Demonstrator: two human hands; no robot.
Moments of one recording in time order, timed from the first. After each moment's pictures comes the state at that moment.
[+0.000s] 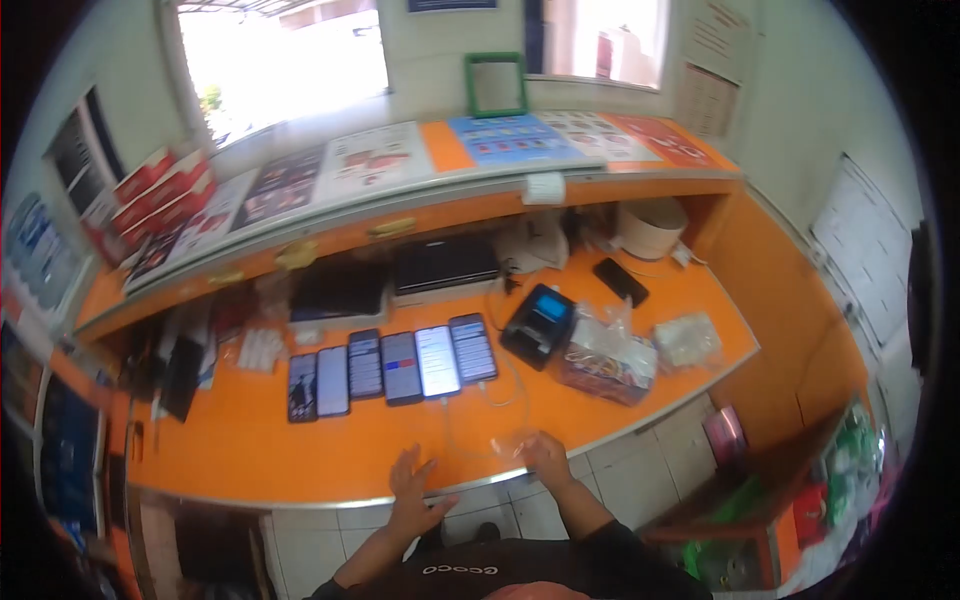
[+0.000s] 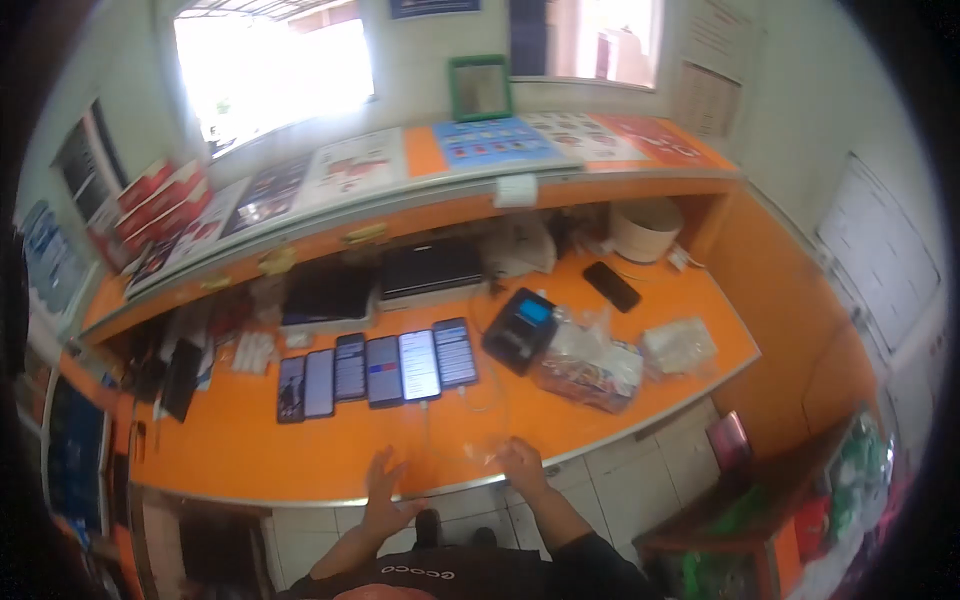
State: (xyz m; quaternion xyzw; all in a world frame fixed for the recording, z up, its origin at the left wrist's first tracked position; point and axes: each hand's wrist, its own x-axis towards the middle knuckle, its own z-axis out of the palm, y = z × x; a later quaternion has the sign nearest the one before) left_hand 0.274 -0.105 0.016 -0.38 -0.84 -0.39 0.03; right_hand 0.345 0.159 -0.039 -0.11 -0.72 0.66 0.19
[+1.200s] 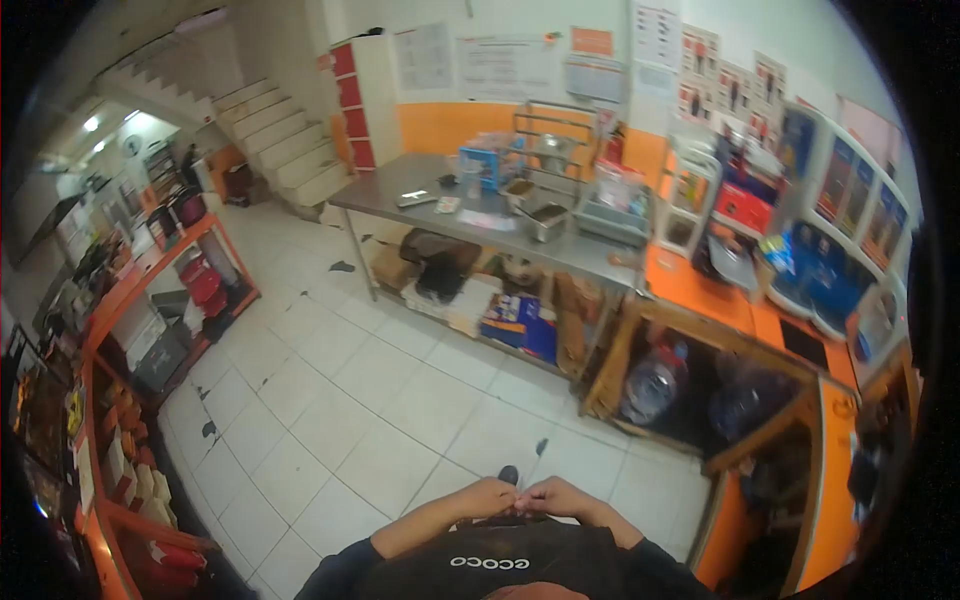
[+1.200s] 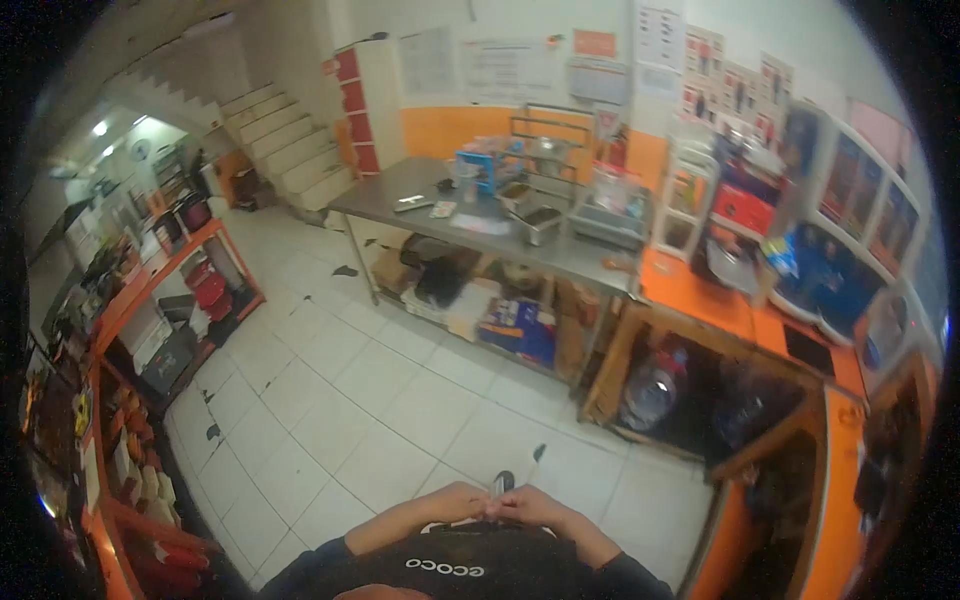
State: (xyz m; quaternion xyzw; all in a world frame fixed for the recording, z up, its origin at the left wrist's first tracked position) left_hand 1.035 -0.683 0.009 0.46 -0.71 -0.52 0.09; right_hand 0.832 -0.705 0.007 0.65 -0.36 0.06 -0.67
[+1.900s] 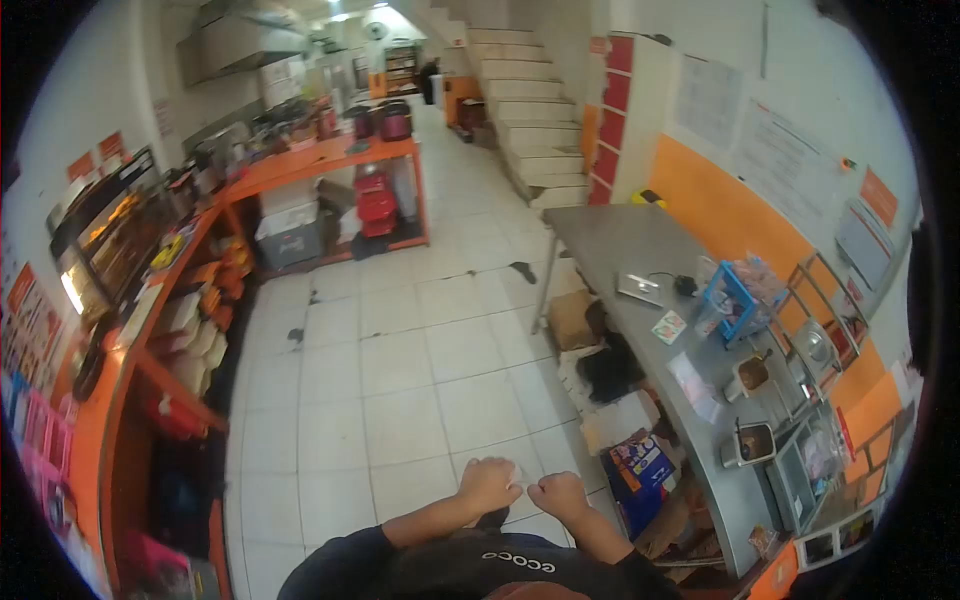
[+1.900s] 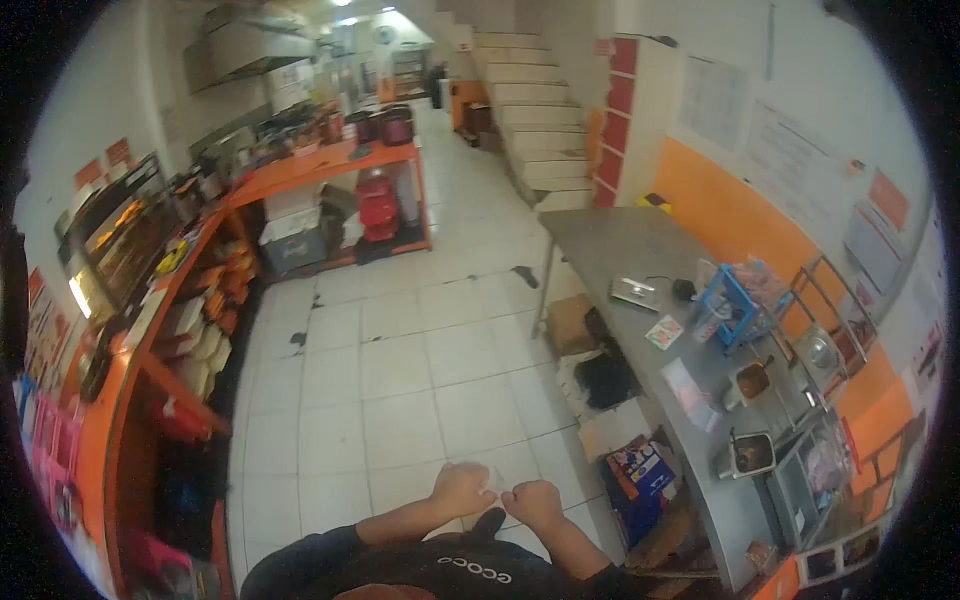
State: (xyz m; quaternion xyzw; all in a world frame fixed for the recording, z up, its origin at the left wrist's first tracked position) left_hand 1.299 -0.995 0.030 0.84 -0.47 -0.19 0.17; right_hand 1.180 -1.126 0.007 0.96 -0.13 0.12 -0.21
